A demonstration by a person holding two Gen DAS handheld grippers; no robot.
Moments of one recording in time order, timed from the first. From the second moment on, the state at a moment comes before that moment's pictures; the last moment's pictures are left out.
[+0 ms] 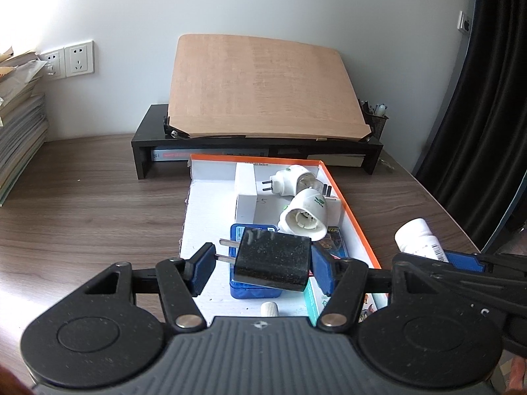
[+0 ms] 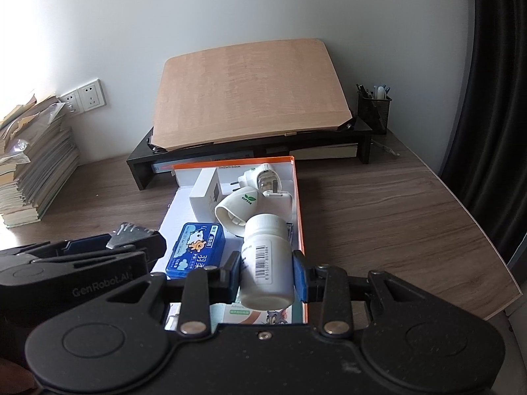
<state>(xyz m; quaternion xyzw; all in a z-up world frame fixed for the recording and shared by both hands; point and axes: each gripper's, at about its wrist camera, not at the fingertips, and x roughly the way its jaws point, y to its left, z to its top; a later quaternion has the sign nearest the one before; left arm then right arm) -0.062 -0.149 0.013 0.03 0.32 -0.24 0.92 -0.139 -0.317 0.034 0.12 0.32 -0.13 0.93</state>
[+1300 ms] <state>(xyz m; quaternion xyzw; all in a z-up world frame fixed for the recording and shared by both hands) -0.050 -0.145 0.012 0.02 0.32 -0.23 0.92 -0.121 -0.316 0.034 0.12 0.32 -0.12 0.93</state>
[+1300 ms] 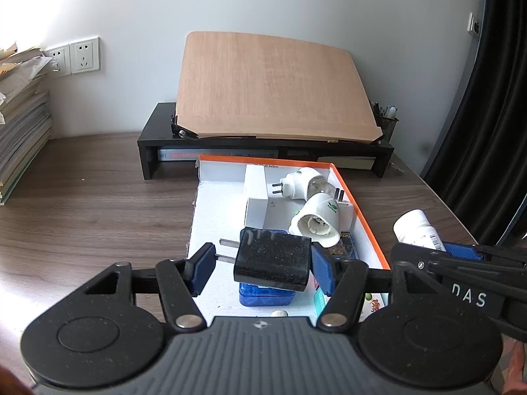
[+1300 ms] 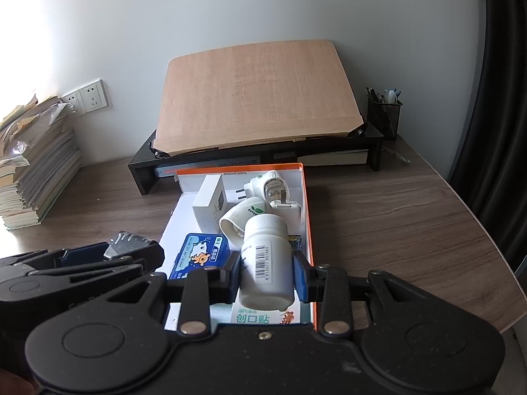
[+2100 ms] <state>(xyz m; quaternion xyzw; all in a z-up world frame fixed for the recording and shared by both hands) -0.034 -0.157 0.000 0.03 0.34 -0.24 0.91 -0.094 -0.326 0.019 0.12 0.33 -0.13 0.93</state>
